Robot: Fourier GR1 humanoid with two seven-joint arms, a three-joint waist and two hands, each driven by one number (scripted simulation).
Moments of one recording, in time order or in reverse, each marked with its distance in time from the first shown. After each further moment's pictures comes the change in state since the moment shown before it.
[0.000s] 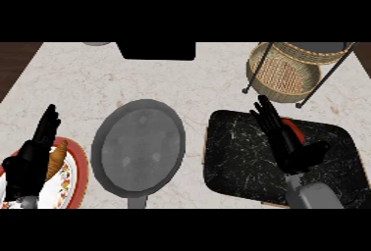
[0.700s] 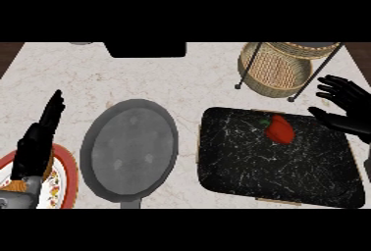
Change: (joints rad) left arm -0.126 0.001 0.013 0.113 -0.047 -0.064 -0.027; right arm -0.157 -0.321 -0.302 0.212 -0.126 0.150 0.160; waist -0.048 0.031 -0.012
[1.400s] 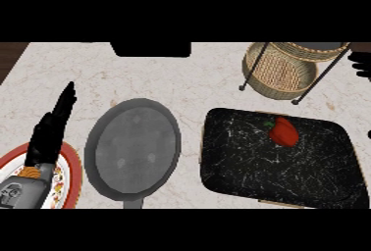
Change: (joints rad) left arm -0.088 -0.046 -0.007 0.059 -0.030 -0.033 0.032; right arm -0.171 -0.376 0.104 -0.033 0.079 0.483 0.195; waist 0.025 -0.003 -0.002
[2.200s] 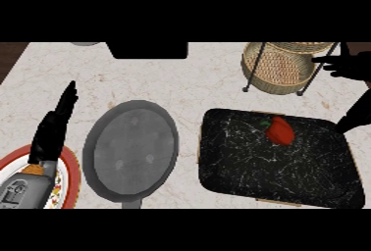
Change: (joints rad) left arm -0.015 -0.044 0.041 0.043 -0.041 -0.028 -0.024; right arm -0.186 0.116 0.117 0.008 0.098 0.076 0.388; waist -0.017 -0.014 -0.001
